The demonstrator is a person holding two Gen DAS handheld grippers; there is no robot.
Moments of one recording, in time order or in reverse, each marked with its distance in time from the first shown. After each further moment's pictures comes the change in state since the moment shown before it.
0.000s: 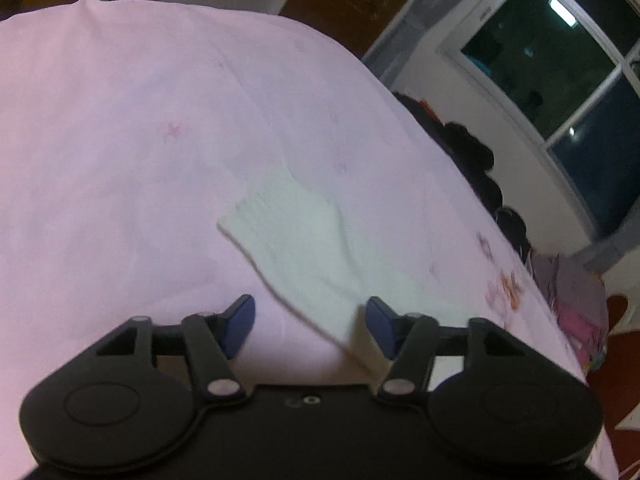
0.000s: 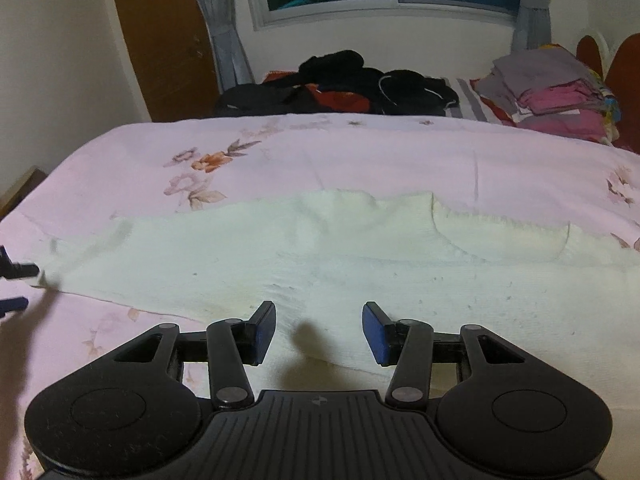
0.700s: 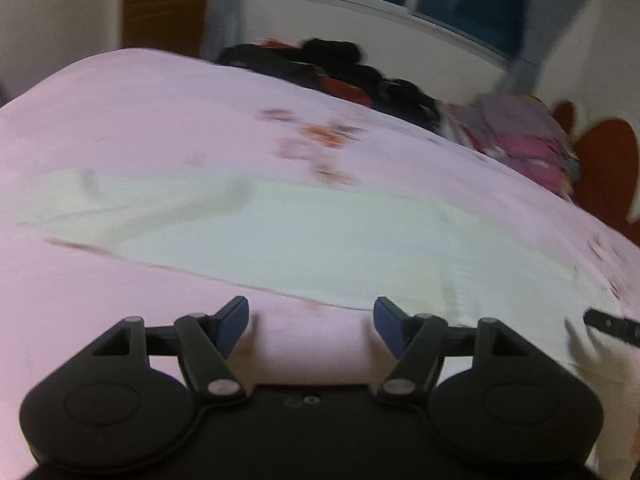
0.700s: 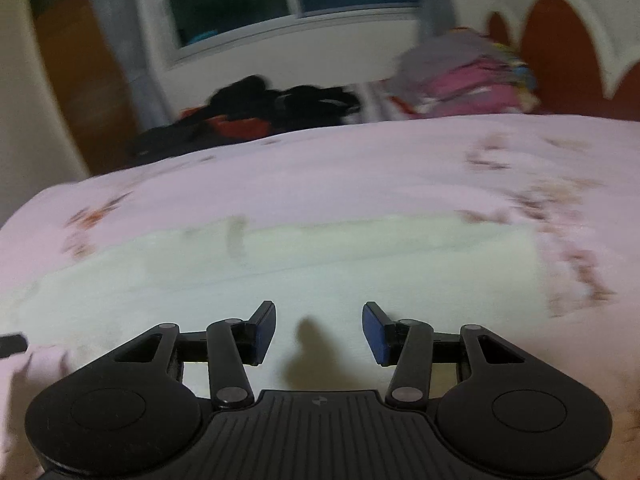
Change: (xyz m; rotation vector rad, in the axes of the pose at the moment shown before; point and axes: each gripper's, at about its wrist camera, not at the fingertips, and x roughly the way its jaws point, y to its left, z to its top) left arm -0.046 -0.148 -0.121 0.549 0.103 -0.058; right arm -0.051 -0.116 -0.005 0.140 -0.065 -0.091
